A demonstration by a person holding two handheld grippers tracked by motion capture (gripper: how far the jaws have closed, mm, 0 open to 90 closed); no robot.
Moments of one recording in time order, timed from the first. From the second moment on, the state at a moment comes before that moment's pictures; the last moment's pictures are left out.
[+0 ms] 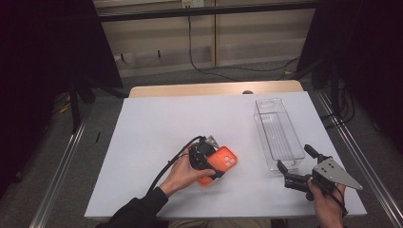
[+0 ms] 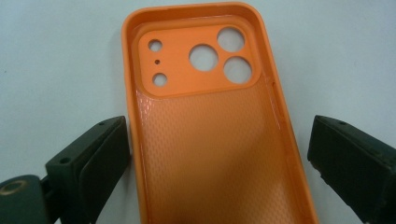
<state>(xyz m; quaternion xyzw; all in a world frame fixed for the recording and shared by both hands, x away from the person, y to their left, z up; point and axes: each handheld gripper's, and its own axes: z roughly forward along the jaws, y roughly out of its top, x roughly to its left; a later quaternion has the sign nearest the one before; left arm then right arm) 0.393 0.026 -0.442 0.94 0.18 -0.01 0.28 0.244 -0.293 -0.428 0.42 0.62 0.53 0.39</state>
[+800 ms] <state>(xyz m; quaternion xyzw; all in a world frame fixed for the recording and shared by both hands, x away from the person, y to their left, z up) 0.382 0.017 -0.445 0.95 0.18 0.03 0.26 0.243 -0.292 -0.427 0.42 0.62 0.54 0.39</state>
